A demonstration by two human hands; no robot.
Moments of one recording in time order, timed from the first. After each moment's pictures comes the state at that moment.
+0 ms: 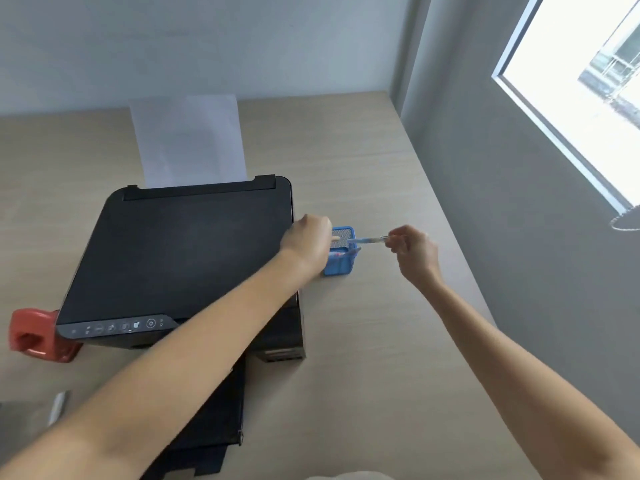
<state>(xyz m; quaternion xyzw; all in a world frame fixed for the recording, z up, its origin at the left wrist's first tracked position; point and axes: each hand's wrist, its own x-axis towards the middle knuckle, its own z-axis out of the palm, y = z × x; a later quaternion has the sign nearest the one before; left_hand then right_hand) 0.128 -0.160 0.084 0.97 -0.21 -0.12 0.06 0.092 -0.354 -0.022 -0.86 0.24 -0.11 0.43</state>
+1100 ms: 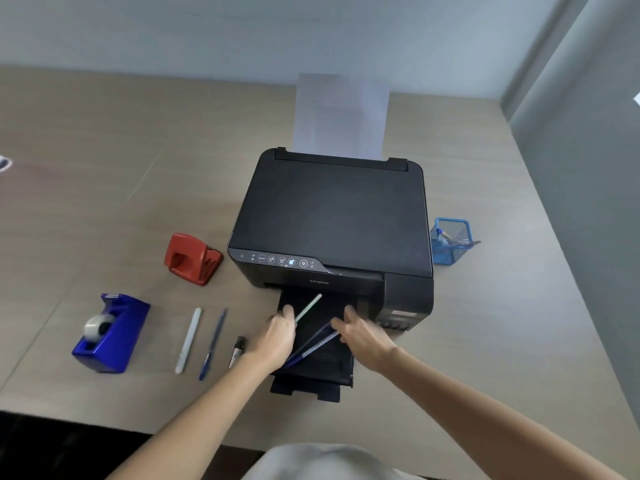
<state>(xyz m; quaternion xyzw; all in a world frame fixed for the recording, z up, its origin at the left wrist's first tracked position) 0.013 0.145 -0.083 0.98 -0.08 -0.18 0.05 0.002 -0.055 -0.083 -0.96 -0.19 0.18 0.10</state>
